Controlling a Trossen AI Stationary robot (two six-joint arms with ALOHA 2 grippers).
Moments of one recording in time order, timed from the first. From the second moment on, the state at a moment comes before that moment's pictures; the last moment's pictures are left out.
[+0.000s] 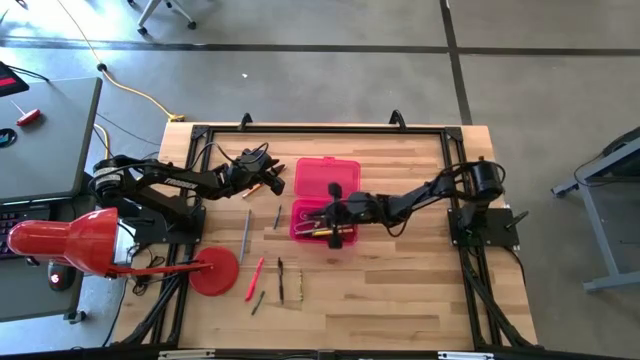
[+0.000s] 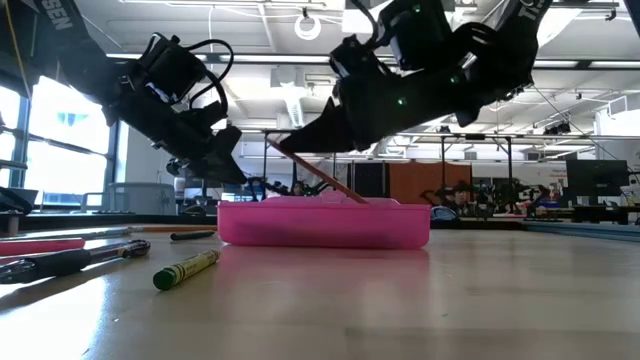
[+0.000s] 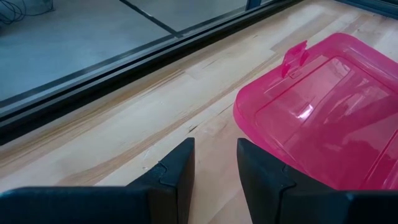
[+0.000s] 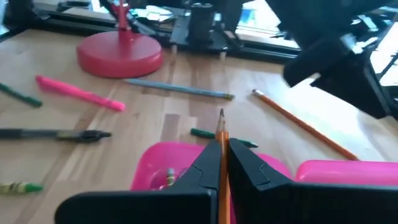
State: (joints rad) left arm 0.39 1.38 0.37 0.52 -0.35 -0.24; right arm 0.03 1.86 0.84 0.75 0.05 -0.12
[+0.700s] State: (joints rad) left arm 0.39 1.38 0.37 0.52 -0.35 -0.24; right arm 0.02 1.86 0.84 0.80 0.10 -0.09
